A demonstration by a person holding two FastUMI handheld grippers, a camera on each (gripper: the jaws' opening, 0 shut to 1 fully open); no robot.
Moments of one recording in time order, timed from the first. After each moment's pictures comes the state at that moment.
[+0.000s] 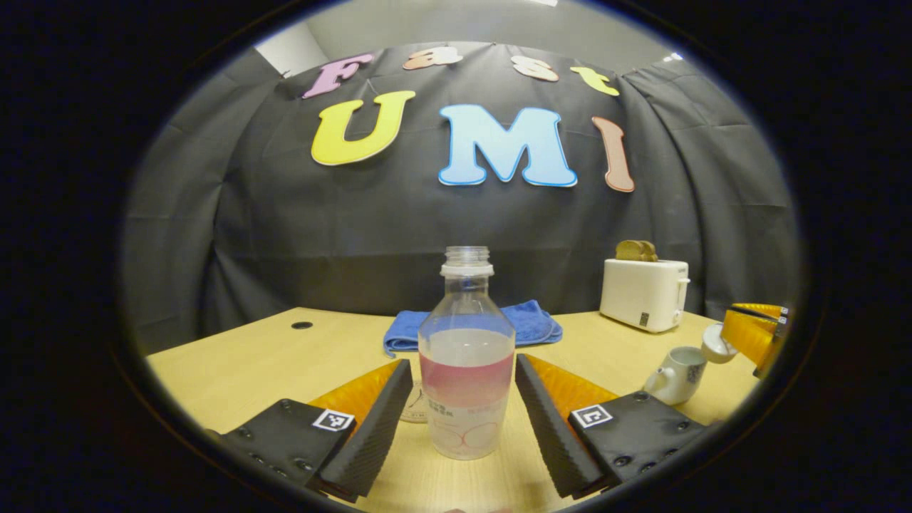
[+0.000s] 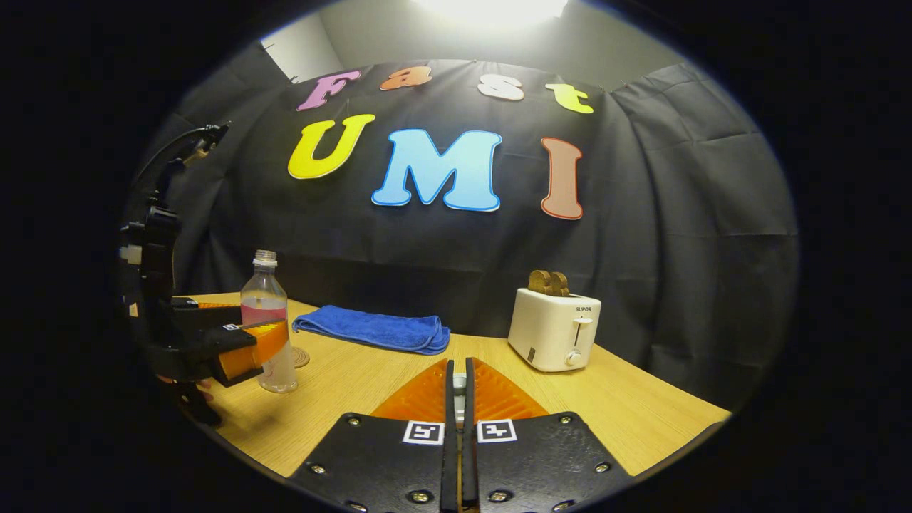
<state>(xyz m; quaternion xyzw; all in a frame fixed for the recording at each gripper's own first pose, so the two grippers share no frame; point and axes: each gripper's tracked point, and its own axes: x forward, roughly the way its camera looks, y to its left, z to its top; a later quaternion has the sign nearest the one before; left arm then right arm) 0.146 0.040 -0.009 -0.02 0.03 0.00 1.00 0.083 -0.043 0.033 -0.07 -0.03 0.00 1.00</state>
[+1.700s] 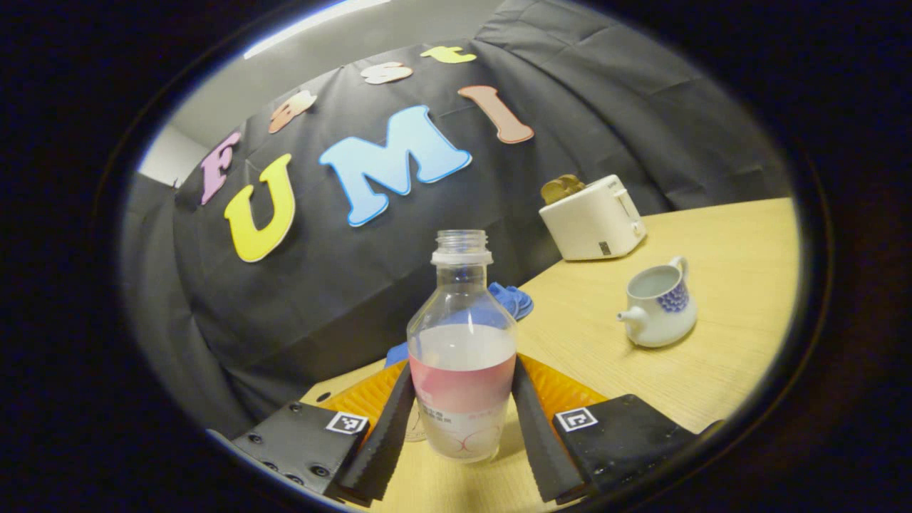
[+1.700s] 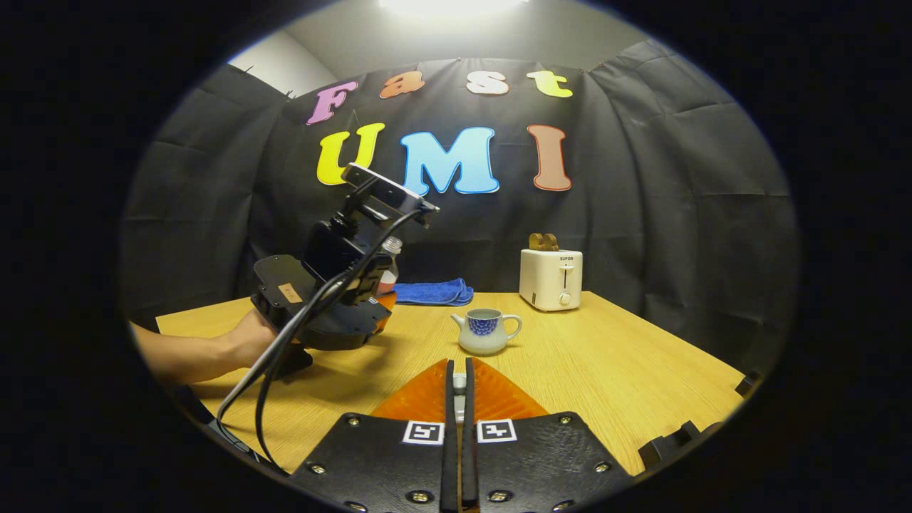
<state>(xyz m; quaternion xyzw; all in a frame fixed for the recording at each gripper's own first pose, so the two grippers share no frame) 0.124 -0.054 0.006 0.27 0.02 -0.06 0.96 -0.090 -0.040 -0.008 0.00 0.02 0.04 1.00</state>
